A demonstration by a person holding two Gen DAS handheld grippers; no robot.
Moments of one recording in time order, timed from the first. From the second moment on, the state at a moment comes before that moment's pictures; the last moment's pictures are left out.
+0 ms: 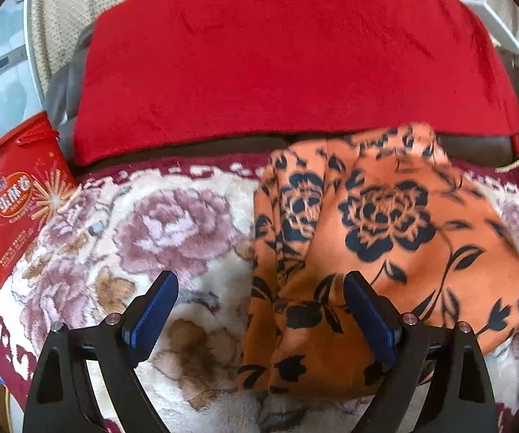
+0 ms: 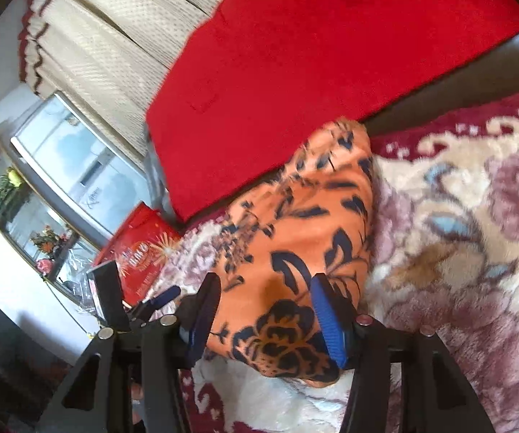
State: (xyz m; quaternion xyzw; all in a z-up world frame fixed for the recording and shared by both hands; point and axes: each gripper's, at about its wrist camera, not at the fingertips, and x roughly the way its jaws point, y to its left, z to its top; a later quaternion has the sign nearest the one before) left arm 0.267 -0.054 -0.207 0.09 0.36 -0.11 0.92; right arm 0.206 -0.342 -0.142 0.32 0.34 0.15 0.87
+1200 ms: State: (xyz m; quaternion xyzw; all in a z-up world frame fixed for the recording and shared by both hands) left arm 0.264 -0.057 -0.187 0.07 0.33 -0.11 0.94; right arm 0.197 -0.347 -0.129 0.31 0.32 0.13 0.89
